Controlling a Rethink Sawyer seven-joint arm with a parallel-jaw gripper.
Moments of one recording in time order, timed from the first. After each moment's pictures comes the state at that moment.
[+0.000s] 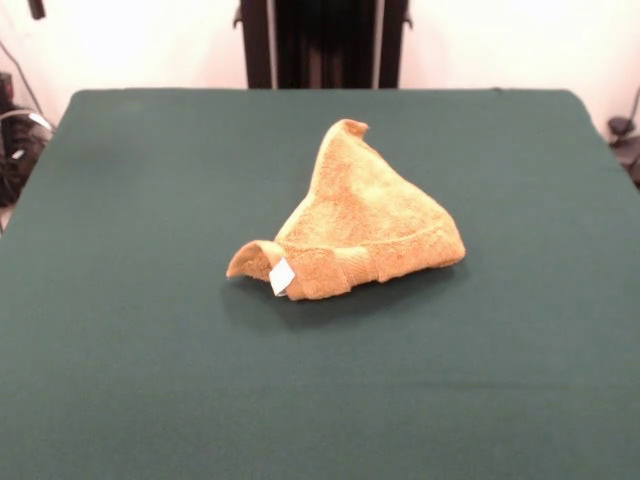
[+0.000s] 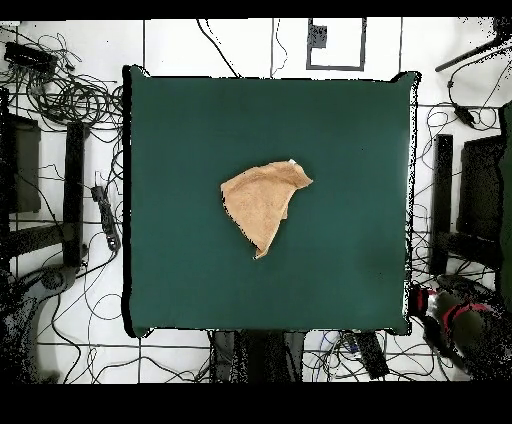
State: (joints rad) arm -1.35 -0.95 0.66 2.01 -0.61 0.65 1.50
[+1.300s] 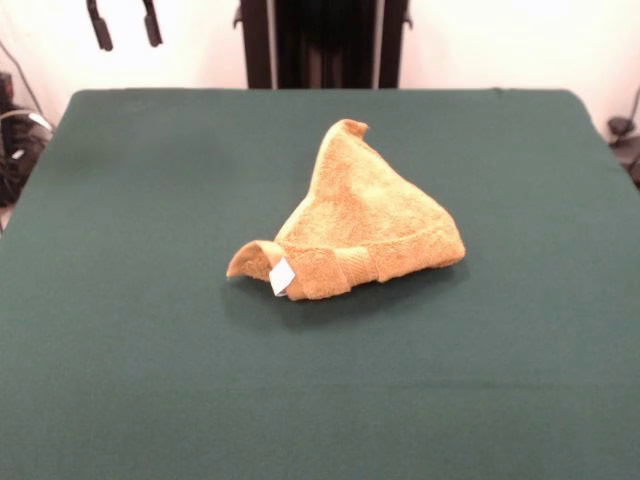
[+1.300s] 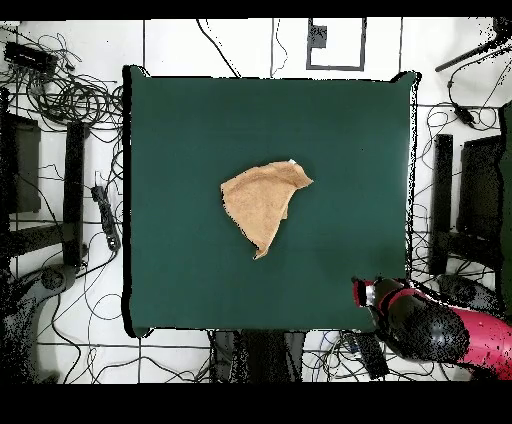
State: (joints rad) arm -1.19 -0.90 0.62 2.11 -0.58 0.56 1.50
